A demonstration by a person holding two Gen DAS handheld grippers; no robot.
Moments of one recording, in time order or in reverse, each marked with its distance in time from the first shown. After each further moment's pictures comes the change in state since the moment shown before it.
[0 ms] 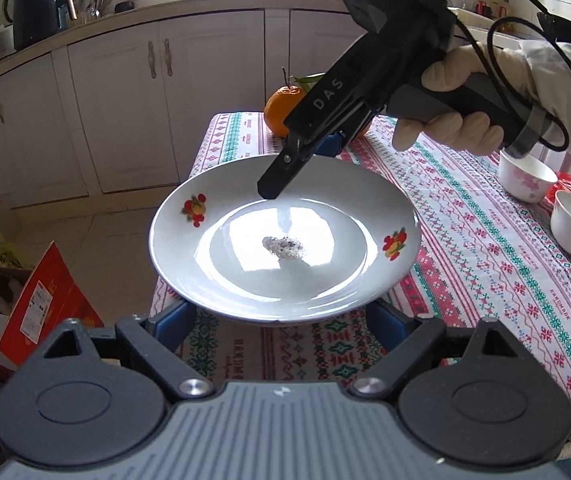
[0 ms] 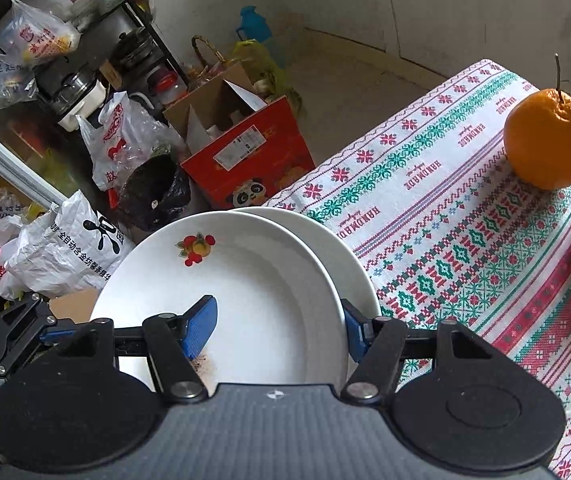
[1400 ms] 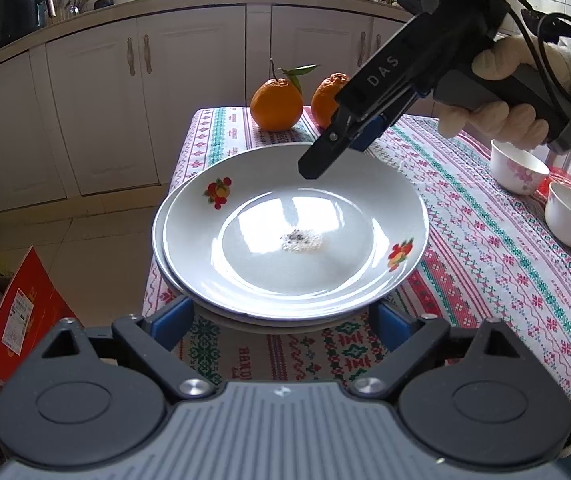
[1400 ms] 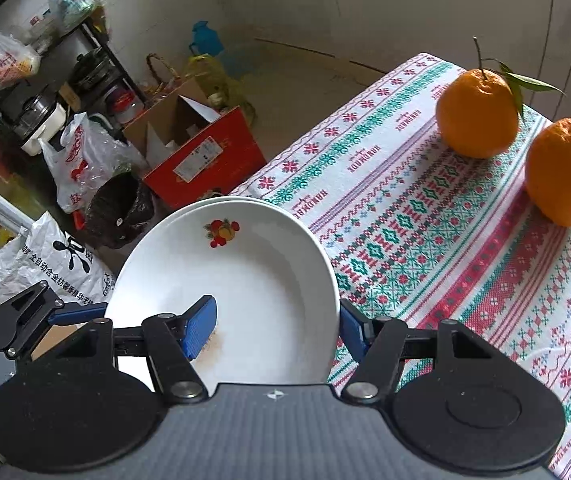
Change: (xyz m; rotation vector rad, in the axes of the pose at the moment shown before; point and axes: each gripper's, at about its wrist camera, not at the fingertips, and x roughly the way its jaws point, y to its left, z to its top) left arm 0.014 0.018 -0.003 0.023 0.002 -0.068; right arm -0.029 0.000 -0.025 0.098 -0.049 -0.120
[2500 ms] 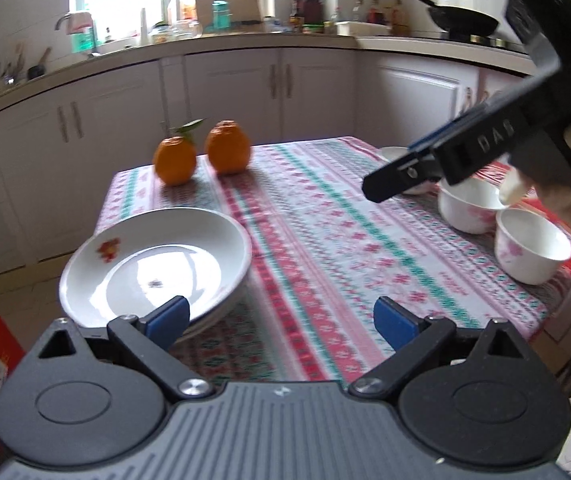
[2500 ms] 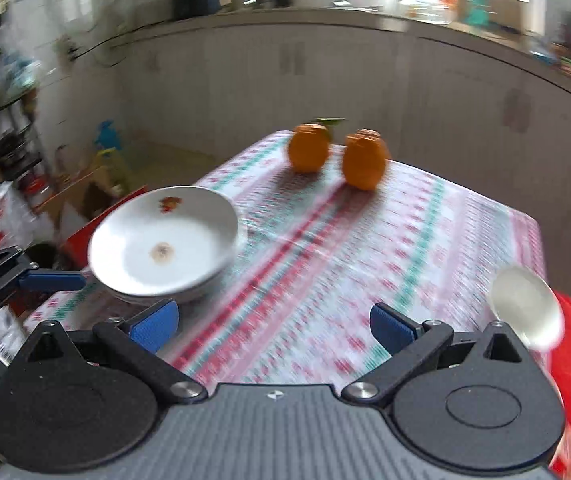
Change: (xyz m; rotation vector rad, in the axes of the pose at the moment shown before) left arm -0.050 -0.088 -0.005 0.183 -0.107 -0.138; right arm -0.128 0.063 -0.197 0.108 -0.409 -0.423
